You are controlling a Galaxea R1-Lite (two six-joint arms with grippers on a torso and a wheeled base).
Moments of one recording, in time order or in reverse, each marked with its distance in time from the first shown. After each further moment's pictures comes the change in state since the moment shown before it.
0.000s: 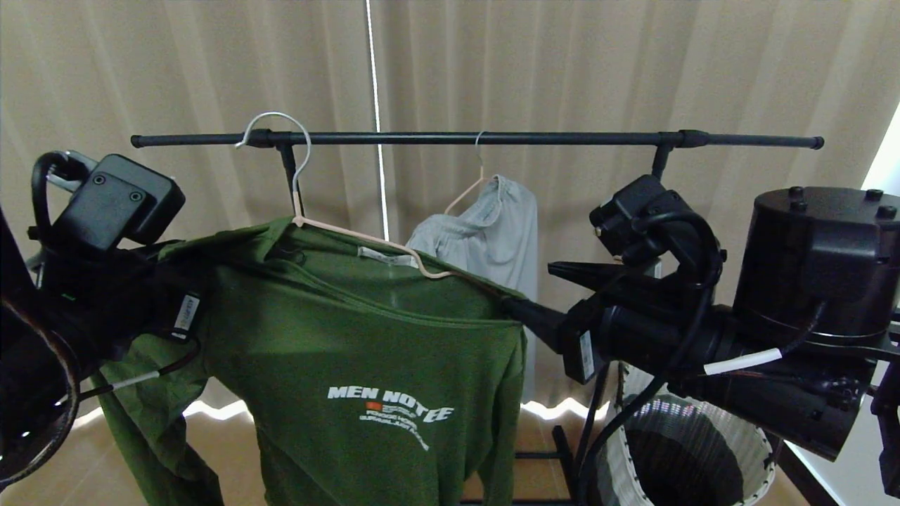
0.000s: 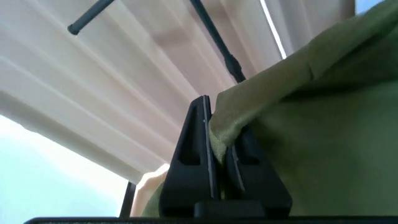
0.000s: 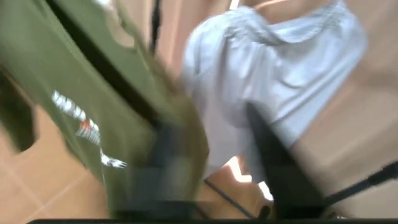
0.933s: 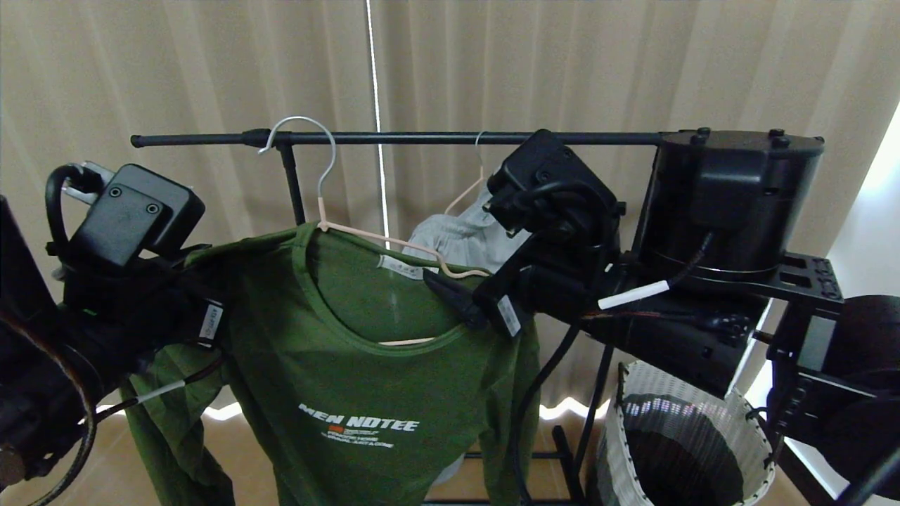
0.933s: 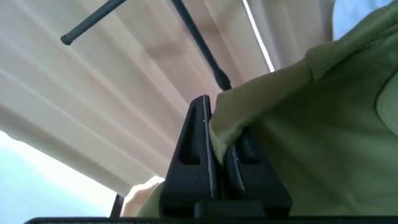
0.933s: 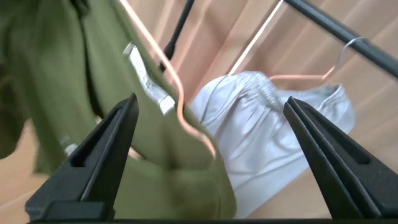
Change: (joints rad) left arm -0.086 0.014 0.049 -0.089 0.004 -0.029; right arm 0.046 0.164 -0.254 -0.009 0.025 -0.252
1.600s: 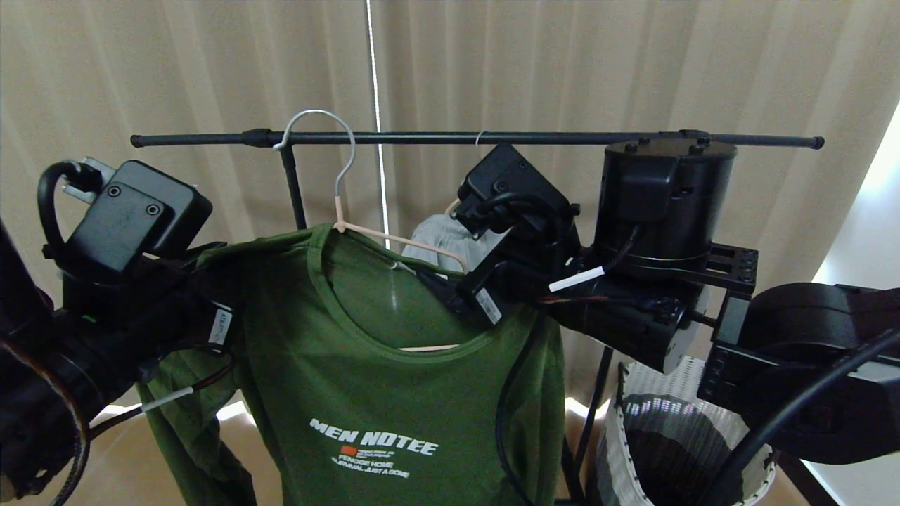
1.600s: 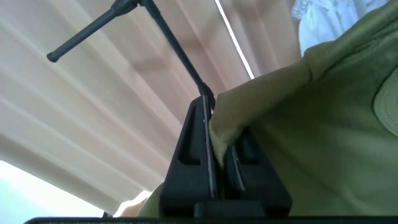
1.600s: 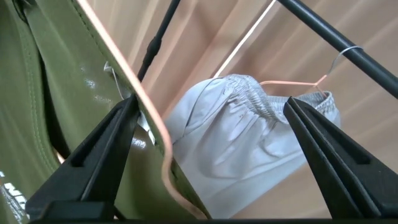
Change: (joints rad) left arm -0.062 -0.014 0.001 -0.012 -0.003 0.001; right arm -0.027 0.080 -0.067 0.000 -0.001 -0.063
